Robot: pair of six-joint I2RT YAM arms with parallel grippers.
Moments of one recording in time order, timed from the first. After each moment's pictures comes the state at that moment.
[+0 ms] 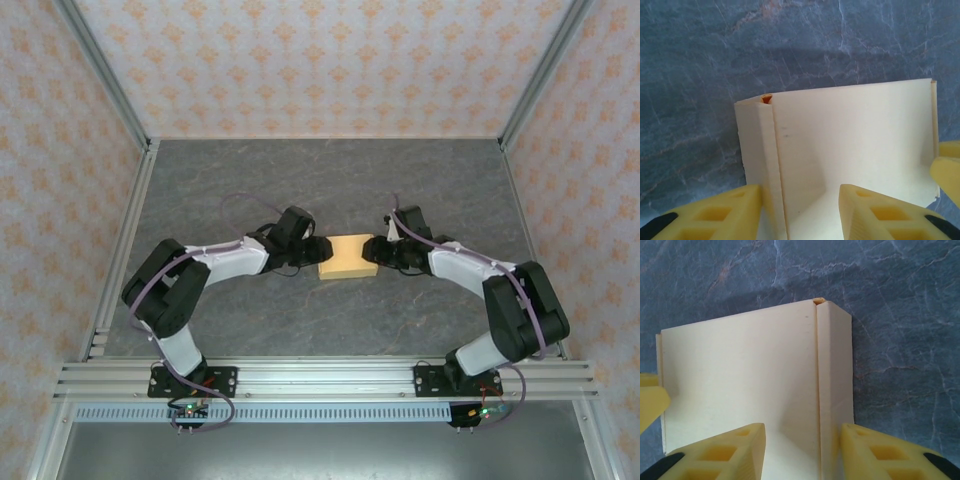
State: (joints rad) left arm -0.59 1.74 0.96 -0.10 0.18 -0.82; right arm 0.39 1.50 0.75 -0.20 -0.31 0.55
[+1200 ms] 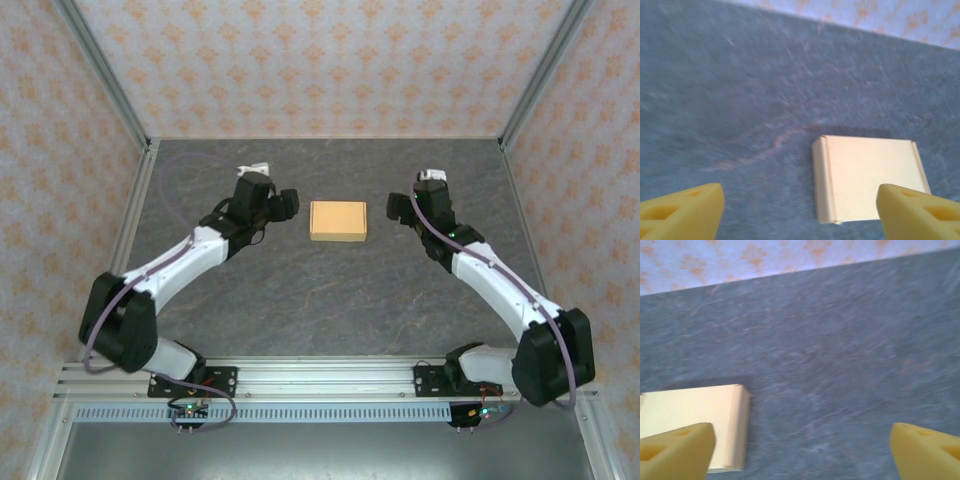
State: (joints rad) left arm -0.43 1.41 0.99 -0.18 -0.22 -0.47; right arm 0.37 1.23 0.88 -0.25 0.32 0.33
